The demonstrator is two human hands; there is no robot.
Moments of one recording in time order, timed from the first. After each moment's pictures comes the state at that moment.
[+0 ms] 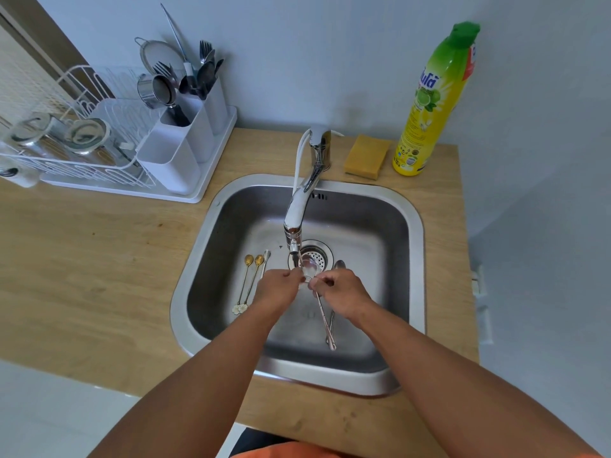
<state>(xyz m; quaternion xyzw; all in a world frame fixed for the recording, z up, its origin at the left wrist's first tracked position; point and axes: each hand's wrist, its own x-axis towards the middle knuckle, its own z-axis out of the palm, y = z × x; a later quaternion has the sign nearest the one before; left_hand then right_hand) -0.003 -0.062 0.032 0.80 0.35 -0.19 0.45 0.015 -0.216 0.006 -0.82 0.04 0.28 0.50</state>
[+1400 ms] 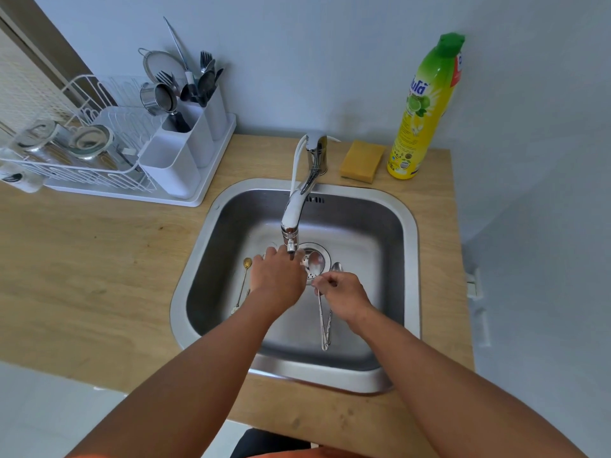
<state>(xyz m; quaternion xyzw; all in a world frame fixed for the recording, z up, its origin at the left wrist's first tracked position) 0.010 -0.070 0.057 0.99 0.04 -0.12 -0.01 0.005 -0.217 0.011 -0.78 0.10 0.24 0.57</state>
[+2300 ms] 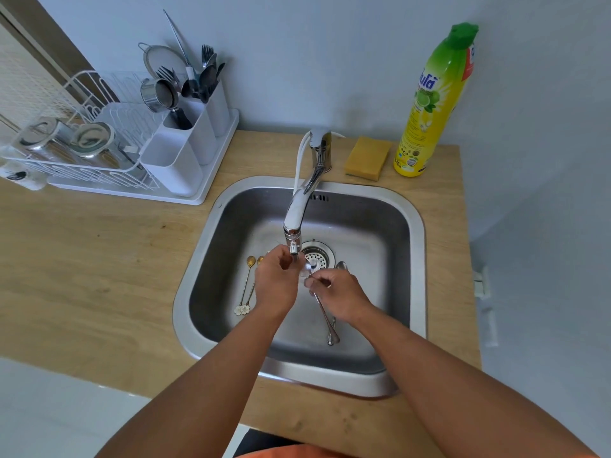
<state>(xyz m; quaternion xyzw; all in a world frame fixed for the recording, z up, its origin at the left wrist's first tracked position) -0.007 -0.073 0.056 0.81 0.26 0.02 0.53 0.014 -0.212 0.004 -0.82 -0.02 0.26 0.51</state>
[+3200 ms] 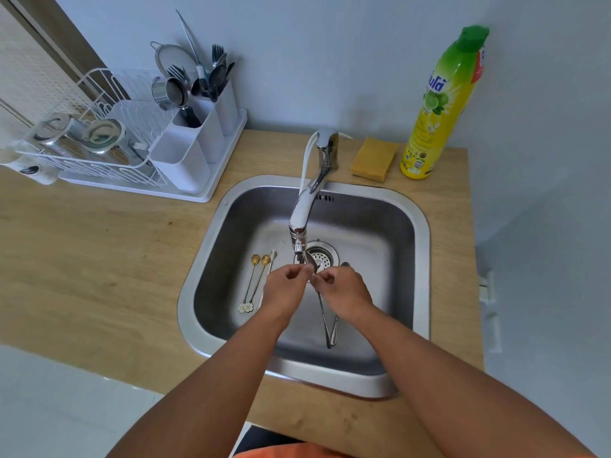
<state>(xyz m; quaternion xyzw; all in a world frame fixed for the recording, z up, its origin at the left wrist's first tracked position) -0.014 -0.073 0.034 0.73 0.34 -0.09 0.58 0.016 -0.209 0.020 -0.86 0.01 0.25 0.45</state>
